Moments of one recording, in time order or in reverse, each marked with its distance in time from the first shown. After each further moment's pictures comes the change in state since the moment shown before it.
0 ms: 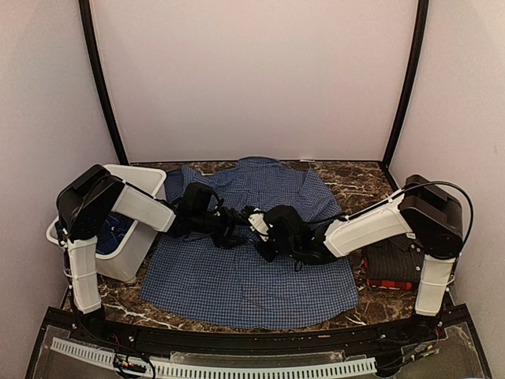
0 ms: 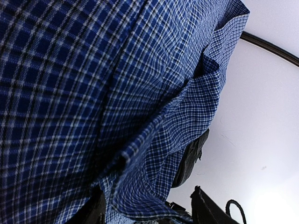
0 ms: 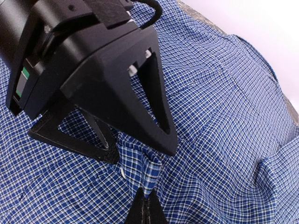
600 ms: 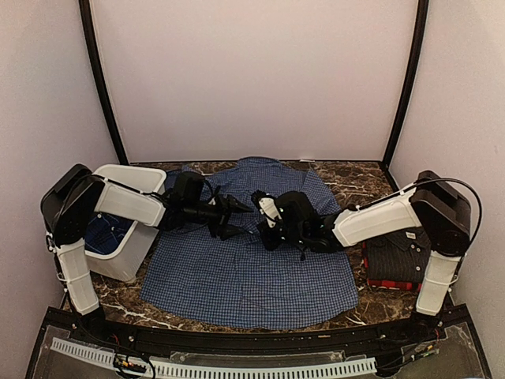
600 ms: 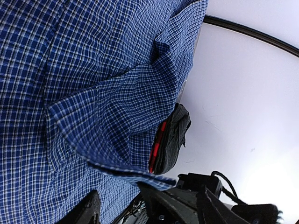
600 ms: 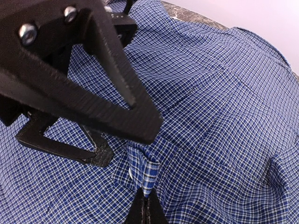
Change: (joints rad) left arm 0.019 -0.120 -0.015 -0.016 0.043 0.042; right arm -0.087 -0.062 0.000 0.000 -0.183 0.181
